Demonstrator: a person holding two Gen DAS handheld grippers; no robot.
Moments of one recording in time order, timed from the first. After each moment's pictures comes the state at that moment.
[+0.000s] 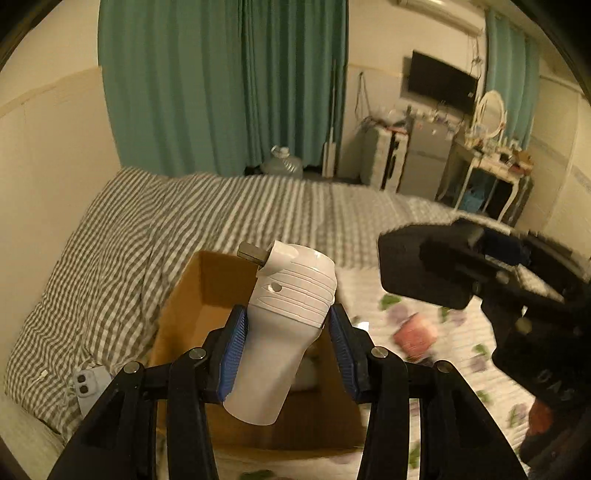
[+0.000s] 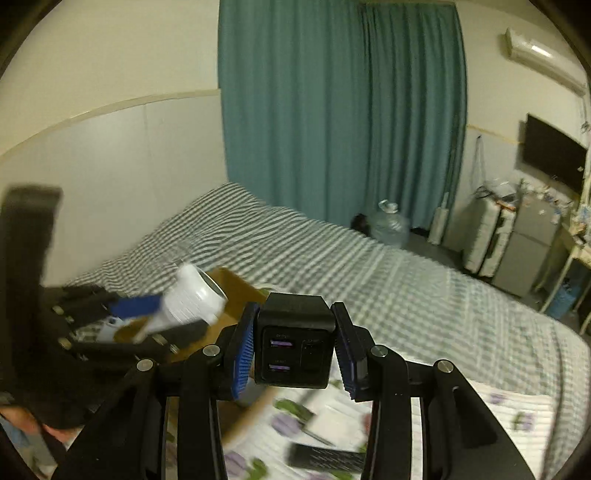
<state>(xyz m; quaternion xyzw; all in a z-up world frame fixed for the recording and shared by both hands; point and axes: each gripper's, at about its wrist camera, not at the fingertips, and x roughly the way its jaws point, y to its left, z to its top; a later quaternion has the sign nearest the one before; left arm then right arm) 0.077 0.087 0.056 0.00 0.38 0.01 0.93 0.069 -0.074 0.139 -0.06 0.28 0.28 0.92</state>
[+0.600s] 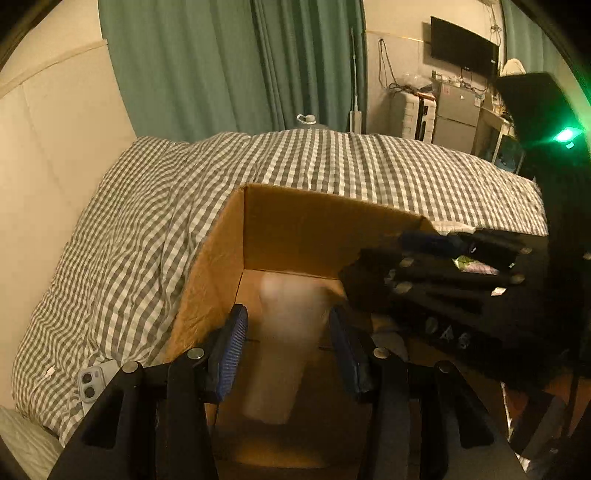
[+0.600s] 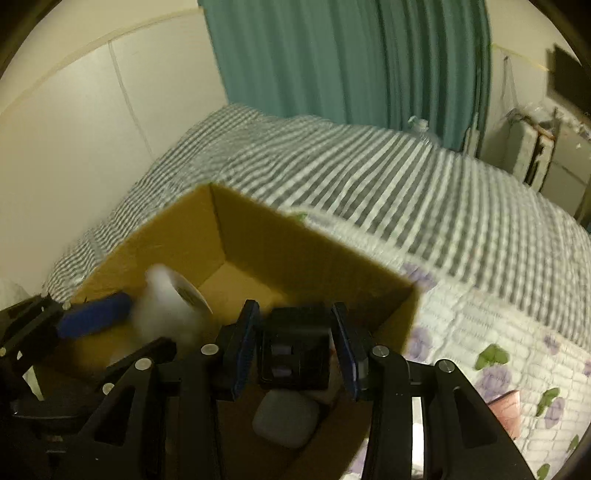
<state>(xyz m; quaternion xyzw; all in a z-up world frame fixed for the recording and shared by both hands) 0.094 0.133 -0.018 0.04 0.42 0.04 0.91 0.155 0.011 0.011 -0.04 0.41 0.28 0.87</state>
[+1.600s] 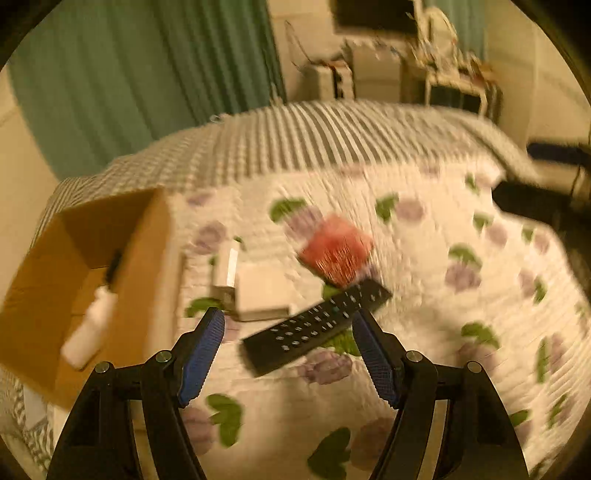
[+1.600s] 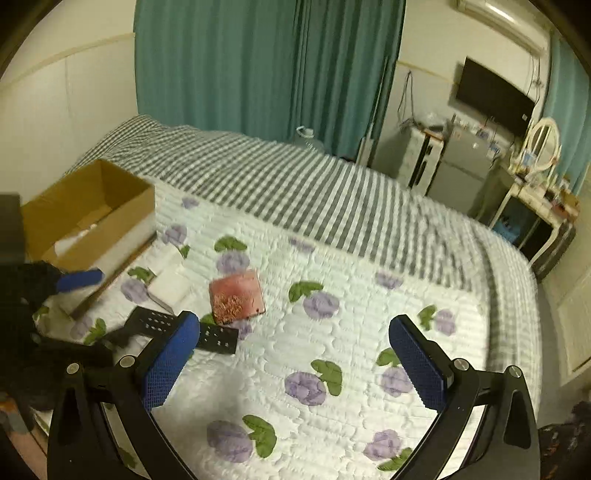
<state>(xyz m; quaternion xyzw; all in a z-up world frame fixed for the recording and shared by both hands) 0.064 -0.099 -0.072 0.13 0.43 -0.05 0.89 0.054 -0.279 0.041 -0.09 0.39 0.14 0.91</state>
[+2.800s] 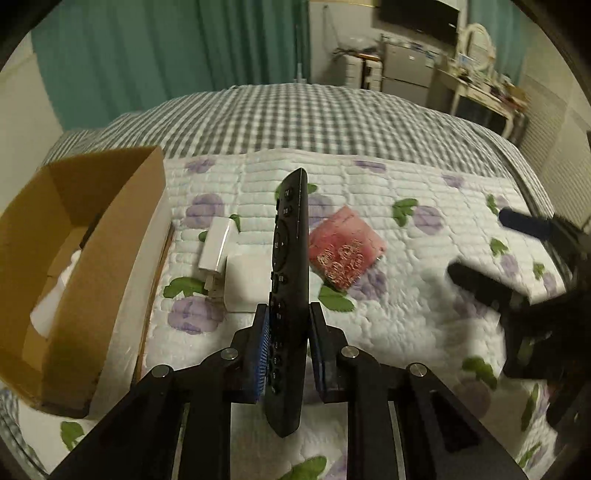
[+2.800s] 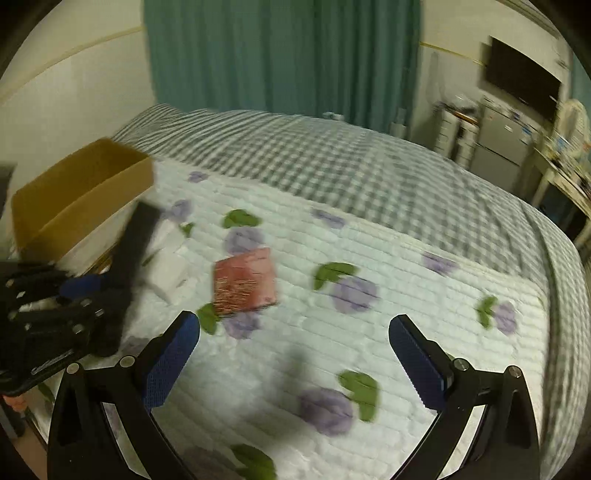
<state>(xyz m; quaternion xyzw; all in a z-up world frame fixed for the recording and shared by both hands) 0.086 -0.085 -0.085 0.03 0.47 -0.01 0.88 0.086 -0.269 -0.029 -0.07 0.40 0.21 0.89</state>
